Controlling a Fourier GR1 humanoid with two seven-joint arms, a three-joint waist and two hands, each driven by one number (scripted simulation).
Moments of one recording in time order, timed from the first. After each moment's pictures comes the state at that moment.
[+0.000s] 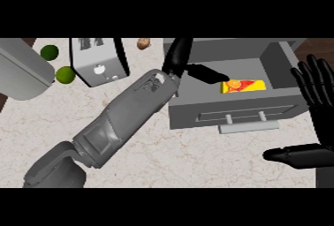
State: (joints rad) left arm -1.26 0.00 -0.67 -0.47 0.59 0.50 -0.29; right arm -0.14 -0.19 -0.18 -1.86 -0.12 0.26 -0.05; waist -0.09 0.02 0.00
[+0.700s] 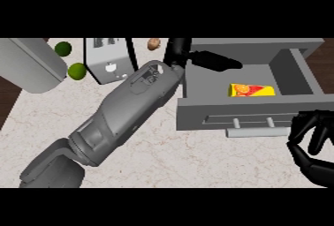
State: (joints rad) left arm -1.28 0.01 -0.57 -0.56 0.68 0.52 -0.36; right arm -0.05 -0.30 -0.16 -2.02 -0.19 0.43 0.02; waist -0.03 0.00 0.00
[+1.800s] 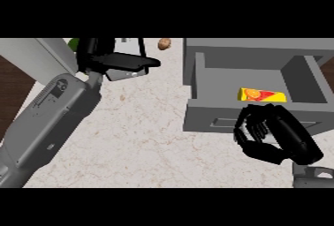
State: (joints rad) left arm -0.88 0.39 -0.43 -1.10 0.69 0.41 -0.21; right arm -0.12 -0.29 0.12 -1.78 0.53 0.24 -0.08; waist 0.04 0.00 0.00
